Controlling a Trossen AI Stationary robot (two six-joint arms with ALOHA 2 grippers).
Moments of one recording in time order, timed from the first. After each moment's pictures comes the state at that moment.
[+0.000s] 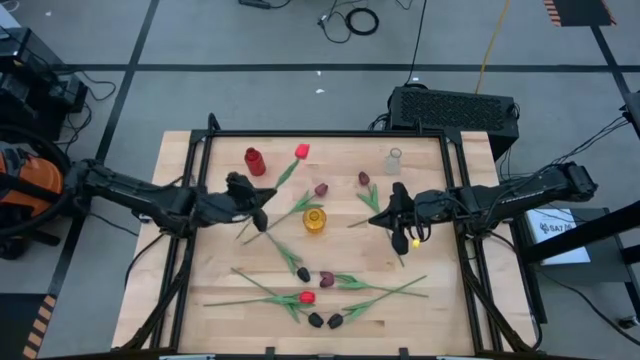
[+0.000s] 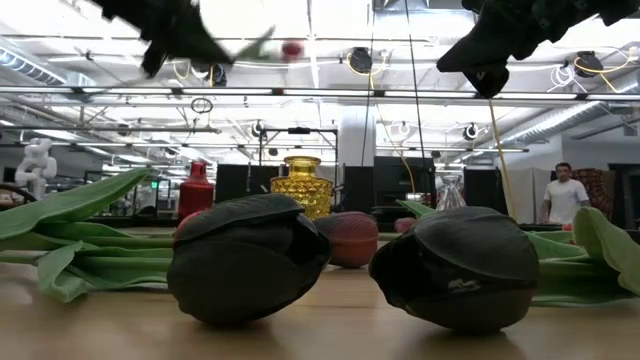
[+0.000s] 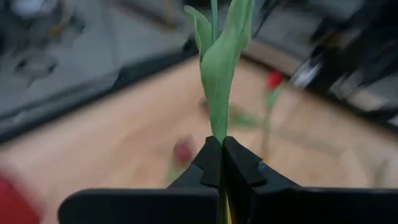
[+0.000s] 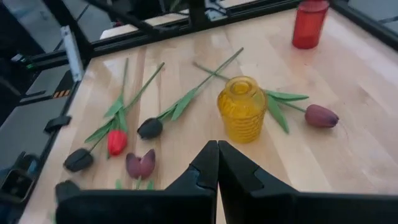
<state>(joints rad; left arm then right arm) -0.22 0.96 0.69 -0.11 -0.69 -0.49 0.17 0.99 0.65 -0.12 0.17 0.35</state>
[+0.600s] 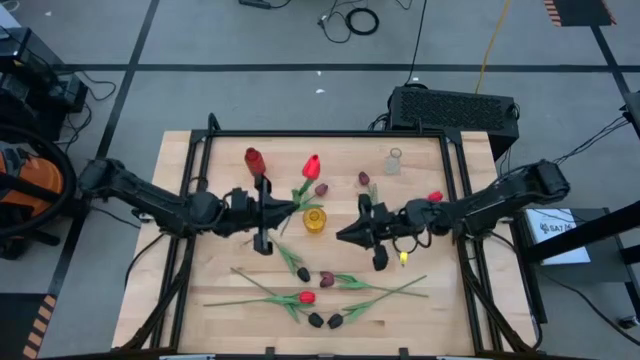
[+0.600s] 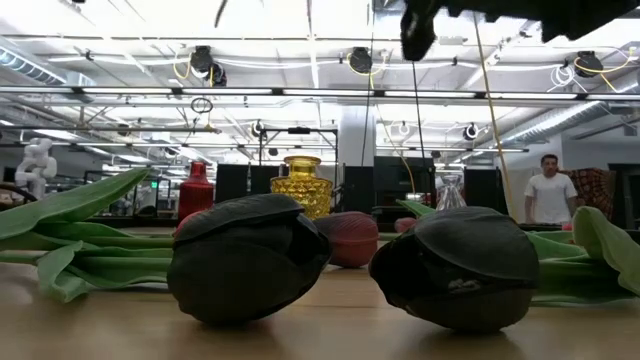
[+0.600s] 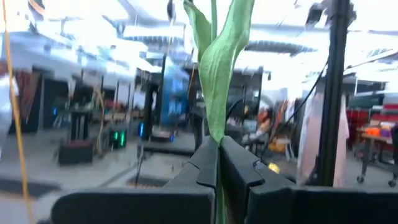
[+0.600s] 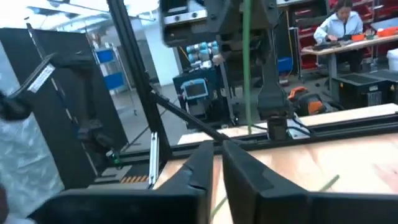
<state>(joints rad) -0.29 1.25 0.69 1.00 -0.36 0.08 0.22 1.38 0.65 0.81 0.04 0.28</state>
